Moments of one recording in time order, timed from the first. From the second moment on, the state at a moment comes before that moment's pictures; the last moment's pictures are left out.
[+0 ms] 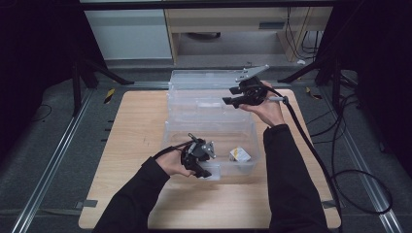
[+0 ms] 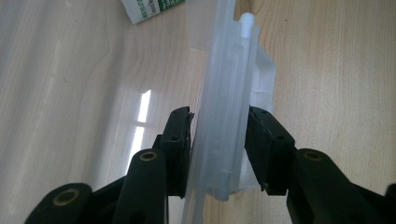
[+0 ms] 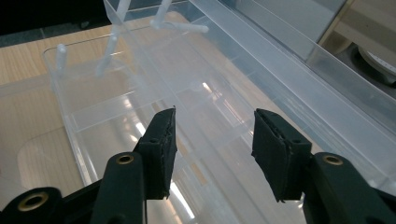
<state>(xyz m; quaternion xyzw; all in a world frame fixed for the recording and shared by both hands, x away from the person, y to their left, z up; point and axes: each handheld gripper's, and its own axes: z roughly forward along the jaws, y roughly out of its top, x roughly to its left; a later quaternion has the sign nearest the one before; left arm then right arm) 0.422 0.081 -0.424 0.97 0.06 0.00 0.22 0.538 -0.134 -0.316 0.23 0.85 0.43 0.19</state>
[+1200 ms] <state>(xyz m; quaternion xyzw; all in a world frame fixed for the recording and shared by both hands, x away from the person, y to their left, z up) 0.422 0.080 -0.424 0.97 0.06 0.00 0.22 0.569 -0.084 -0.317 0.17 0.92 0.33 0.11</state>
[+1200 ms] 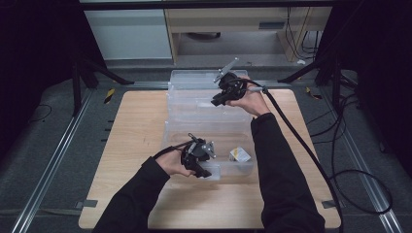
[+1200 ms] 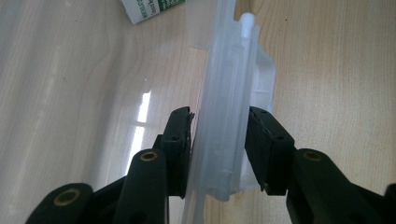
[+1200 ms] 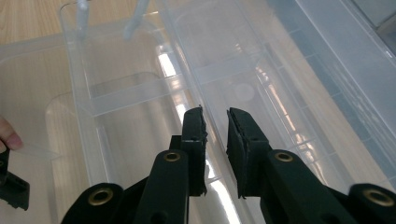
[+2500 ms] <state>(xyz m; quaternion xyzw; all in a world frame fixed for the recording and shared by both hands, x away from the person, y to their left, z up) 0.421 0.079 -0.424 0.98 0.06 0.00 0.21 0.541 -0.084 -0.296 0.13 0.94 0.30 0.04</state>
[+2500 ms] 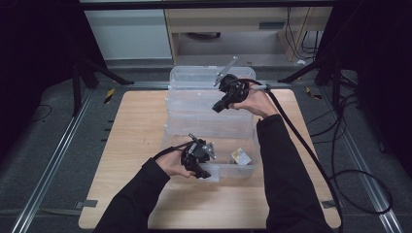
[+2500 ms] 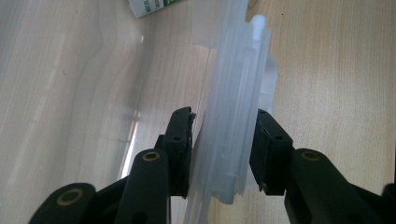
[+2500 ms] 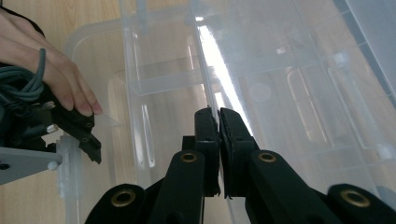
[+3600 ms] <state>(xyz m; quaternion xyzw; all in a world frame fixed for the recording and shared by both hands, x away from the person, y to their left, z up) 0.420 0.080 -0.424 0.98 0.06 -0.01 0.21 0.498 -0.087 -0.303 0.11 0.94 0.32 0.05</state>
